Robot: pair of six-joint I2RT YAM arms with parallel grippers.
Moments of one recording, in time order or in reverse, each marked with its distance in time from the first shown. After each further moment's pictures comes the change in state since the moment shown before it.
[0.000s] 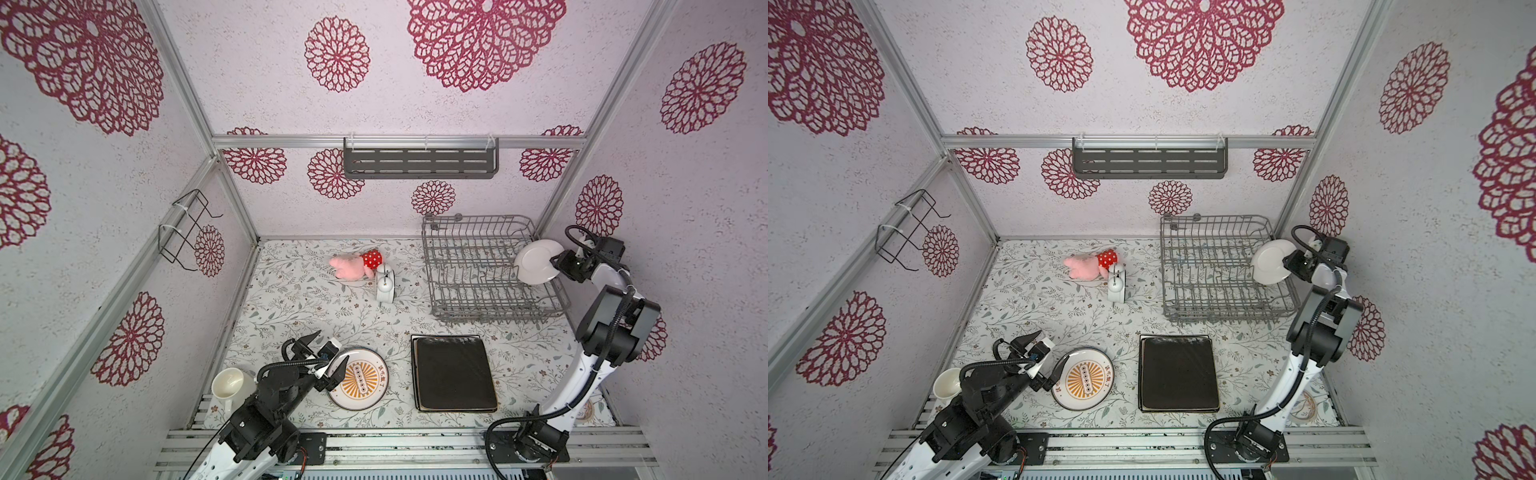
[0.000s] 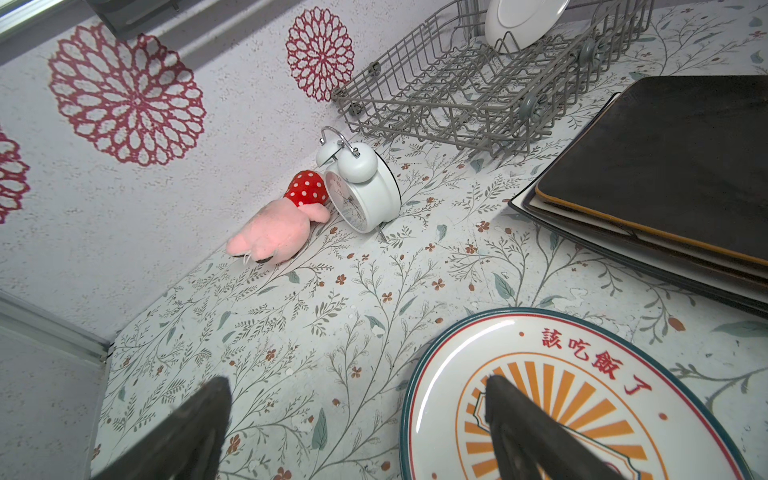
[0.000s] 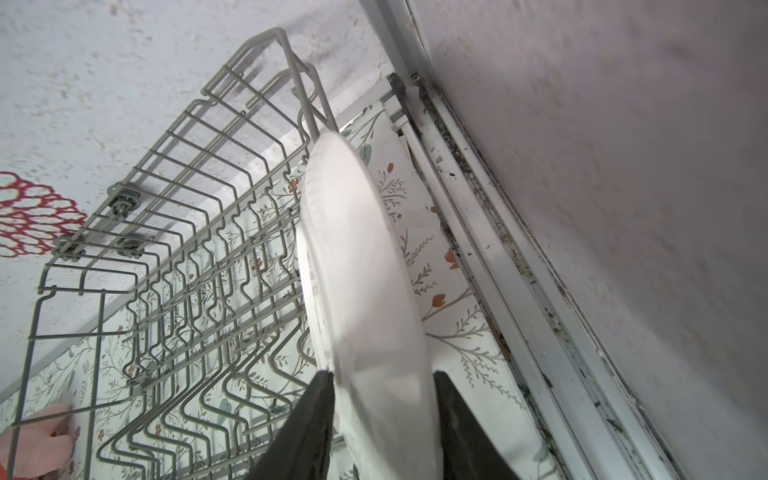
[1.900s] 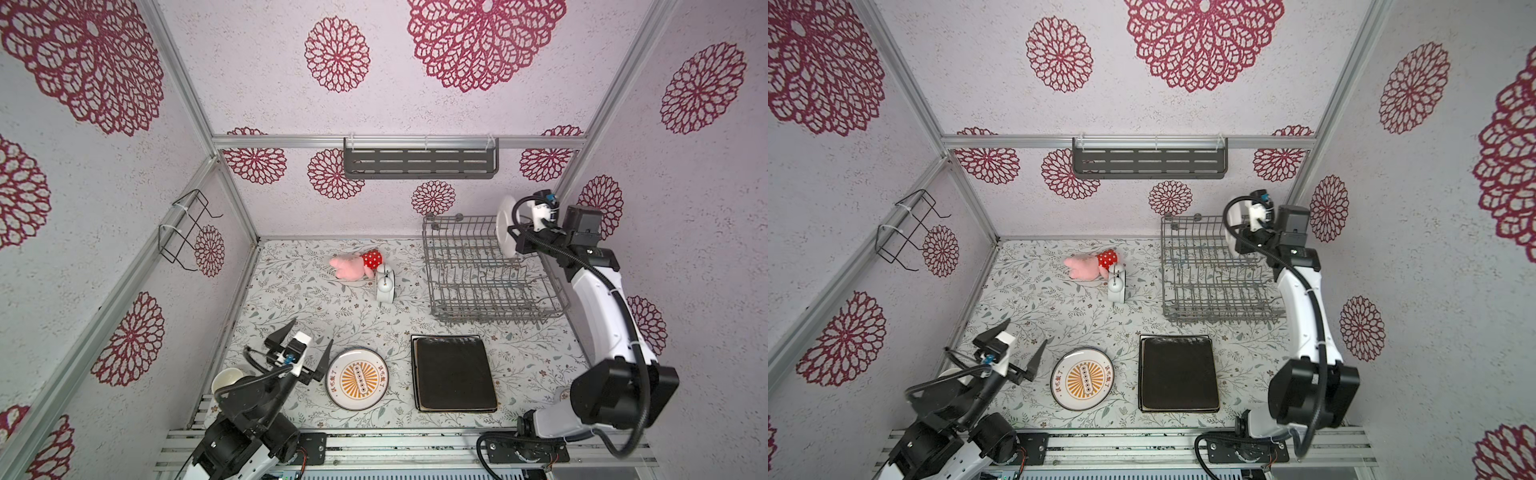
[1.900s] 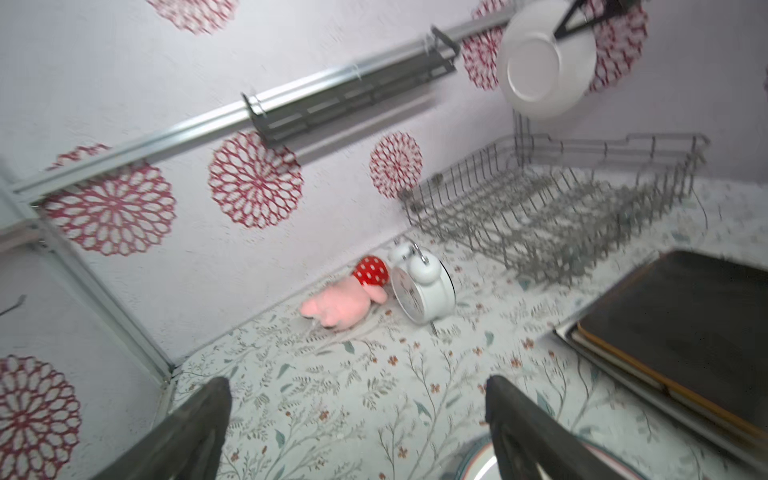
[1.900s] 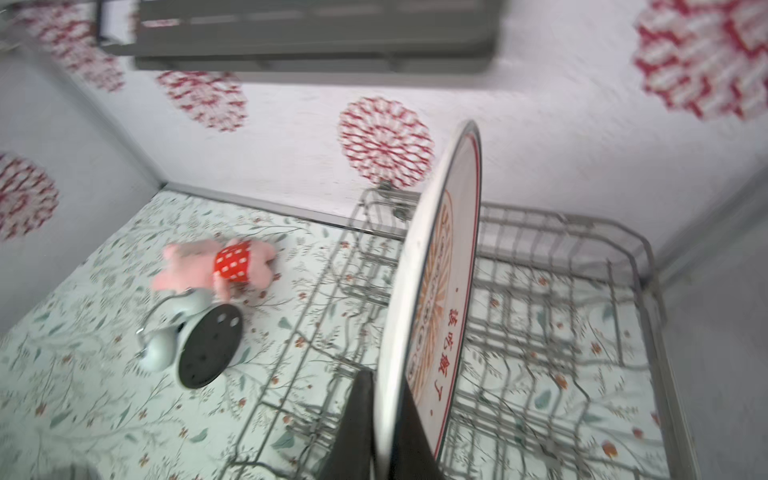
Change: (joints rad) left arm 0.002 -0.129 0.222 0.015 -0.137 -0.106; right arm 0.504 -0.714 -0.214 -0.122 -0.008 -0.343
